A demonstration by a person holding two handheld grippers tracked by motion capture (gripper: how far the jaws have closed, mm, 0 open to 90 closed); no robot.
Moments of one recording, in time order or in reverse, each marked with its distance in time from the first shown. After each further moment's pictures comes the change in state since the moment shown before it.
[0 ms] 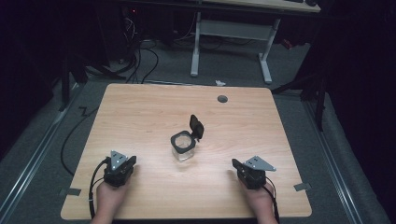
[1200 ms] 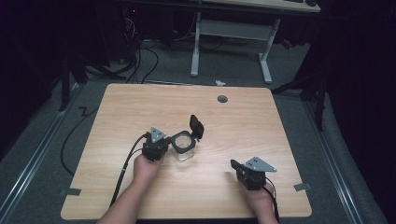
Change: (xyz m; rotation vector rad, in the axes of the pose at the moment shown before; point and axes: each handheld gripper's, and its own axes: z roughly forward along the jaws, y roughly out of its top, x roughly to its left) left arm -0.077 -0.007 0.093 0.073 -0.153 0.022; right arm 0.001 0.000 -0.002 -0.020 0.047 -0.028
